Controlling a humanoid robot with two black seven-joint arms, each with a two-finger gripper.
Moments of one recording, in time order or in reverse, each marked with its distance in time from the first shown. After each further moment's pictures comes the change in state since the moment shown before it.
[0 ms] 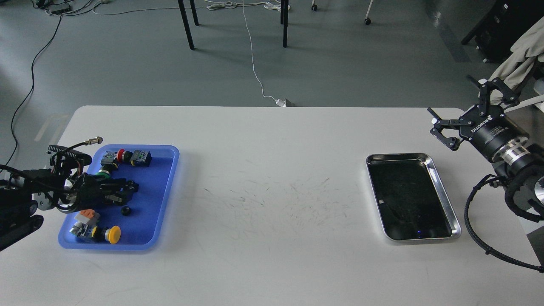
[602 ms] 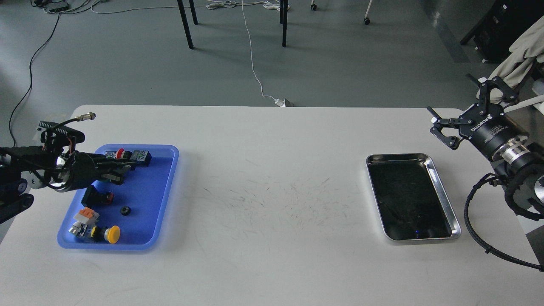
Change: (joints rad) left arm -0.156 0.140 -0.011 -0.196 -0.011 -0.020 0.007; right arm 0.005 -0.003 0.000 0.001 0.000 0.000 -0.002
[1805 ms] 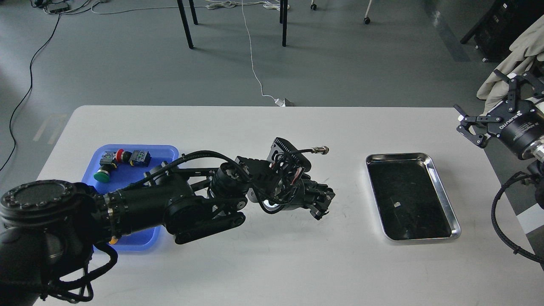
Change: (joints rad) left arm -0.072 -0.902 -0.017 0.038 0.134 -0.120 0.304; right arm -0.009 -0.100 0.000 -0.008 0.000 0.000 -0.002
